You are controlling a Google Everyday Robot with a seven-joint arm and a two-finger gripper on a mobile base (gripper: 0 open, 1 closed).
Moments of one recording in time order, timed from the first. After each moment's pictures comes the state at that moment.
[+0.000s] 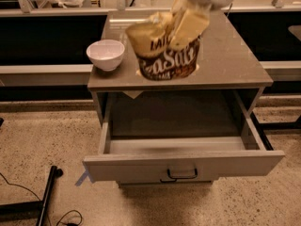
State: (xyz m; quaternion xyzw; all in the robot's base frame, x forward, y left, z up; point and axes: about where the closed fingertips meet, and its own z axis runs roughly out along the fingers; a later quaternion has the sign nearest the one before) arm 0.524 -0.054 1.027 -0.70 0.66 0.07 0.26
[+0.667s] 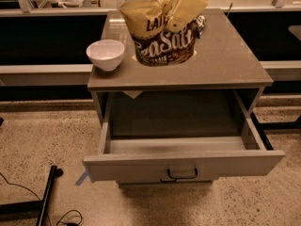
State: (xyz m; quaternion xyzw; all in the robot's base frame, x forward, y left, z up) arm 0.532 -0.050 1.066 -0.70 0.65 0.05 0.29
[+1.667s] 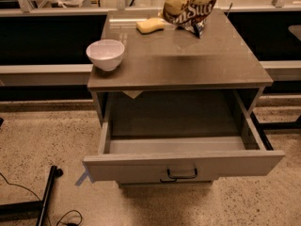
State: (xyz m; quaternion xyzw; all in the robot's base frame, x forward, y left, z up) arm 0.681 -0.129 1.071 -0.70 0.58 -0.13 0.40
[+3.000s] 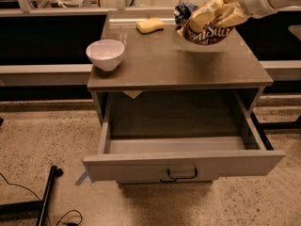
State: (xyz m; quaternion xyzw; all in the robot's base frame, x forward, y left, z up) arm 0.706 -0.205 1.016 -0.63 0.59 -0.13 0.49
